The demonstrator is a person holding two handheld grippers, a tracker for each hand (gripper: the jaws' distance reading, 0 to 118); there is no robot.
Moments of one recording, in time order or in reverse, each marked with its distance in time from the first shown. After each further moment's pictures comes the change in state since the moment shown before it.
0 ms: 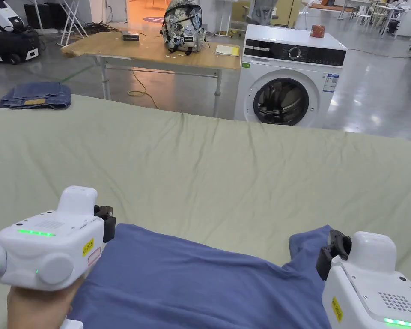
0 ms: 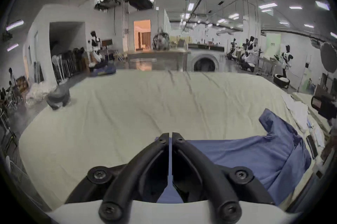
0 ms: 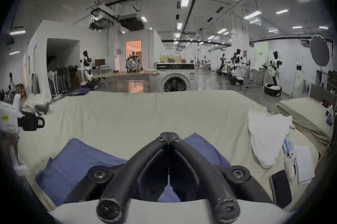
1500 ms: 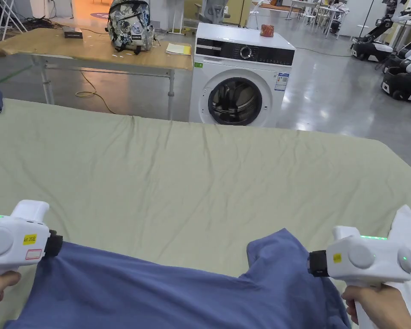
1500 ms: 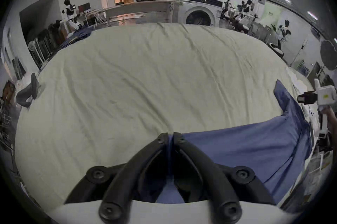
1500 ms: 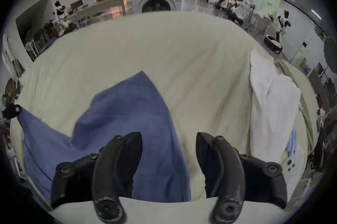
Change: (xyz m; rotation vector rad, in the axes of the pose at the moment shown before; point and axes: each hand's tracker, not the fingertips) left arm -0.017 0.021 -0.100 -0.369 -0.096 -0.054; right arm 0.159 -0.017 -0.206 -0.730 -0.093 0.009
